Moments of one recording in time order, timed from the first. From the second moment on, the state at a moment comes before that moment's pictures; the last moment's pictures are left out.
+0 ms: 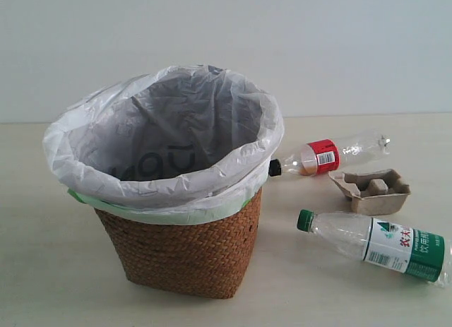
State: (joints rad) left arm 0.07 0.00 0.00 -0.29 0.36 0.26; right arm 0.17 0.01 0.00 0.57 0.20 0.53
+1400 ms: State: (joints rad) left arm 0.07 0.00 0.00 -0.29 0.36 0.26; right arm 0.17 1.37 -1.02 -0.33 0.95 -0.09
